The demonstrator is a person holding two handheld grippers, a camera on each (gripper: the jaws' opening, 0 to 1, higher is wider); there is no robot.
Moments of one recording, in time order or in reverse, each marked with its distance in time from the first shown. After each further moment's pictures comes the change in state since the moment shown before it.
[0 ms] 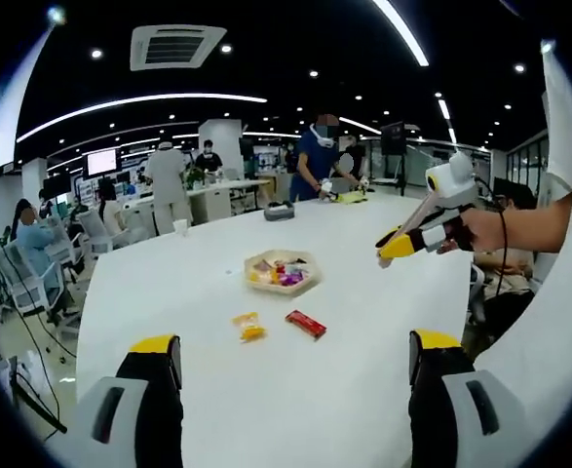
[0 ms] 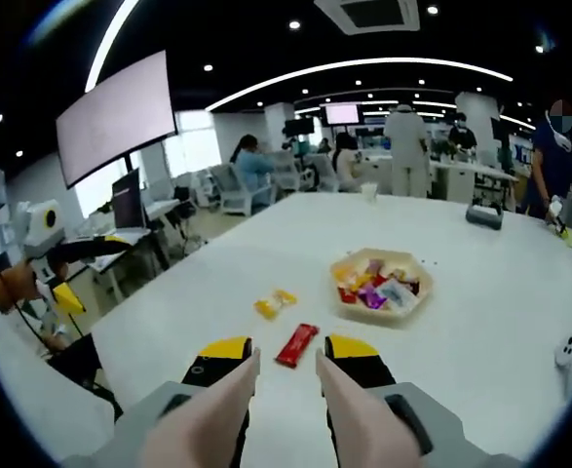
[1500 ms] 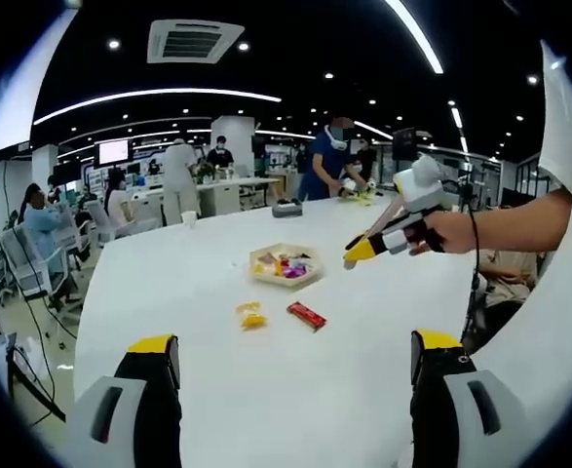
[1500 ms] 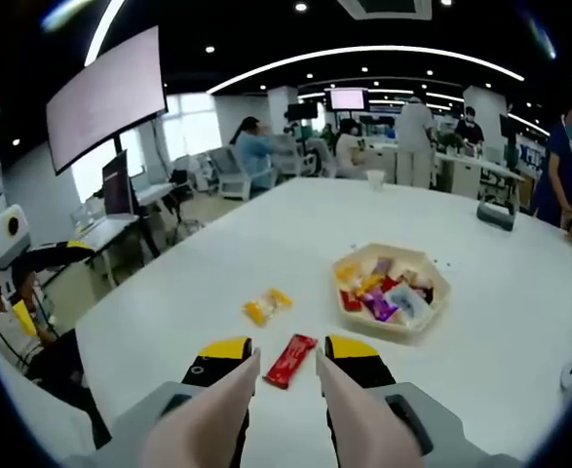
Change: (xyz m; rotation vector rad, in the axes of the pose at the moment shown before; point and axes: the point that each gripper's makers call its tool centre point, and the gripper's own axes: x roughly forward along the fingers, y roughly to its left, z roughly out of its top) left arm -0.012 -0.002 -0.015 -0.020 -0.002 0.019; right arm 0.059 -0.008 0.008 -0.032 0.052 -0.001
